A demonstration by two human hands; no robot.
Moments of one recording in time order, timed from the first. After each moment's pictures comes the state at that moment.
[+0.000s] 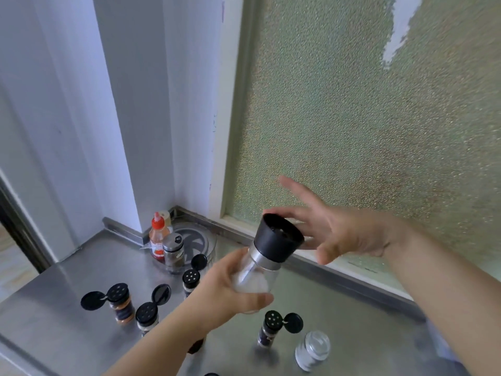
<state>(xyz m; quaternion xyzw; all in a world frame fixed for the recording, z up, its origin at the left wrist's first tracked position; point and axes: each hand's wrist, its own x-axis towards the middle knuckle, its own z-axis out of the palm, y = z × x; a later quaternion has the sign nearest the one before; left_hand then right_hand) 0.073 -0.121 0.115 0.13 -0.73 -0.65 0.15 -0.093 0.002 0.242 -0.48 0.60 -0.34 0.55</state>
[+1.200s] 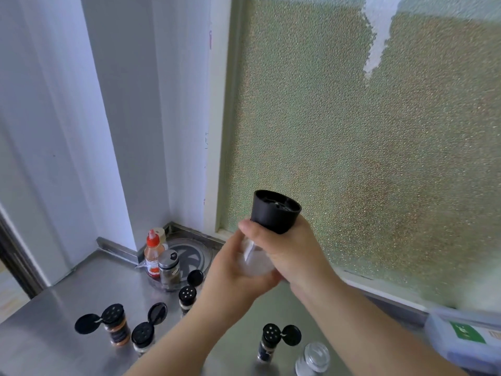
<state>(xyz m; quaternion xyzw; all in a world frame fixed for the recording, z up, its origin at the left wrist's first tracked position) 0.061 -0.099 0.166 0.09 -0.71 -0.64 0.29 -0.023 -0.035 0.206 -0.32 0.69 -0.63 0.15</state>
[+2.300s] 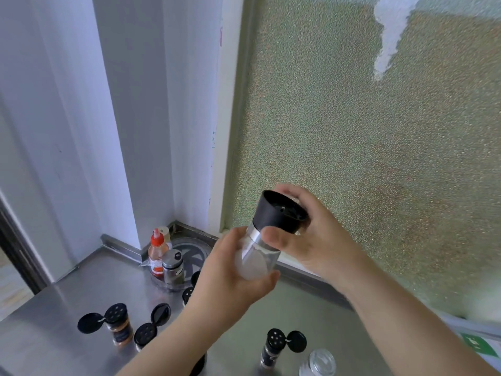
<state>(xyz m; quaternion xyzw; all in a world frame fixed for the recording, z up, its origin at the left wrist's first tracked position) 0.066 -0.120 0.160 0.15 -0.80 -0.49 0.33 -0.040 -0.017 0.236 -0.45 0.72 -0.51 0.17</state>
